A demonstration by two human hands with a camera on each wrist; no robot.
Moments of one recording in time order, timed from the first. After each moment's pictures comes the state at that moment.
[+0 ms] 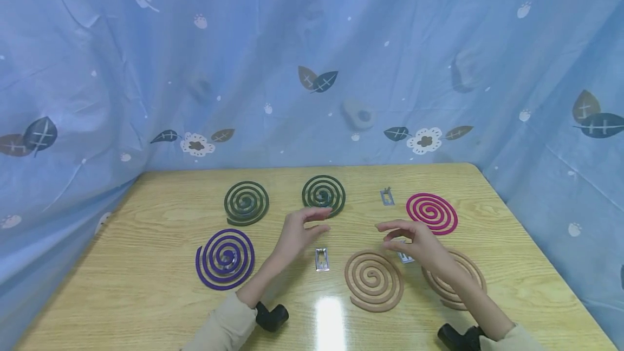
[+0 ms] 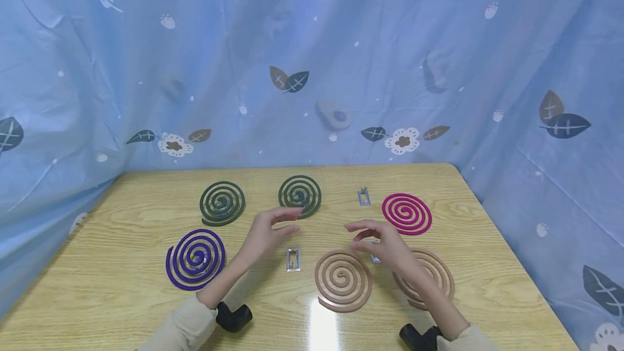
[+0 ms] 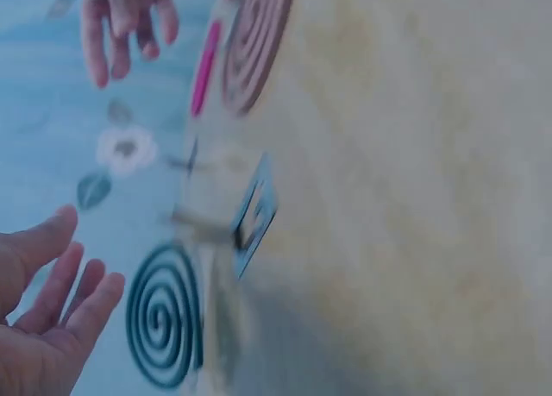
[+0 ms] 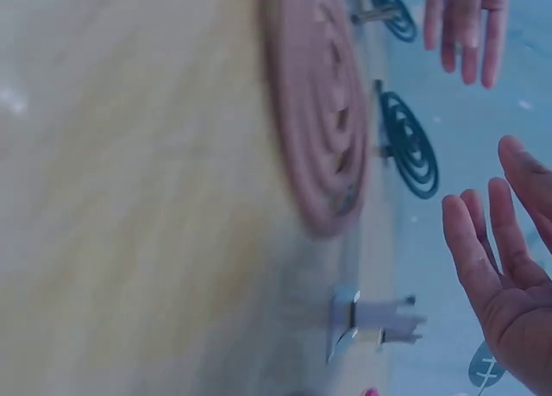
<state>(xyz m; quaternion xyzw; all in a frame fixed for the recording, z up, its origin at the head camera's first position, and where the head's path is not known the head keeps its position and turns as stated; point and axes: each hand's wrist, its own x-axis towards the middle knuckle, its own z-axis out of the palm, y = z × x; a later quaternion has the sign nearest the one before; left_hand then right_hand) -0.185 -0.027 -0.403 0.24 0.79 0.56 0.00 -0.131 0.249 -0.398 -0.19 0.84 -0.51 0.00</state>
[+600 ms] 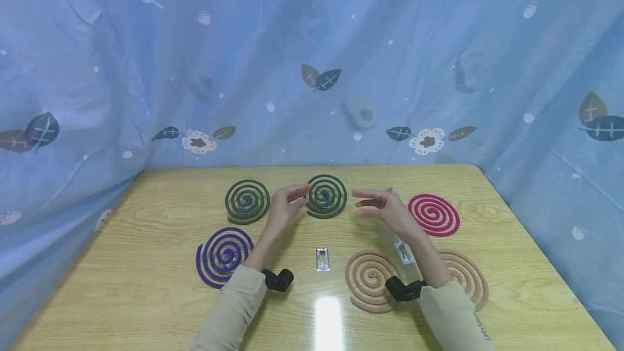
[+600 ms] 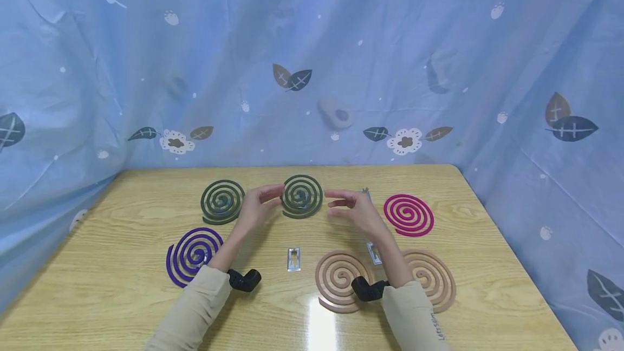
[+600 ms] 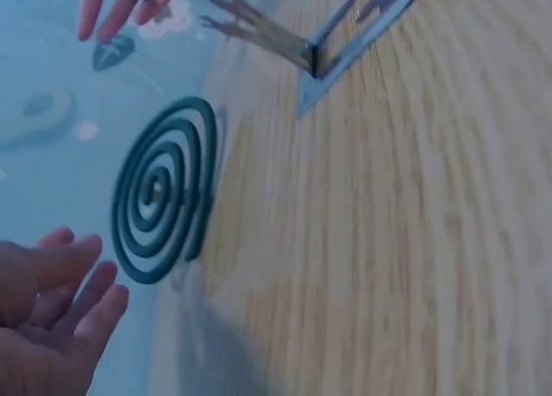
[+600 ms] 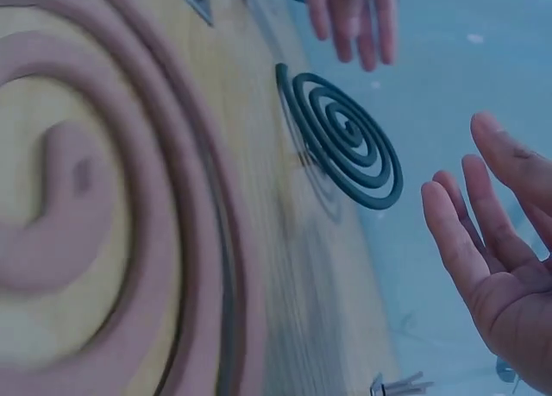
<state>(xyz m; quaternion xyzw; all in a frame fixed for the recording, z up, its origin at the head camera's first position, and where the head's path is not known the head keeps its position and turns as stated) -0.247 -0.046 -0.414 0.16 0.80 0.58 -0.06 -0.202 0.212 -0.396 -0.13 0.77 -0.62 0.06</state>
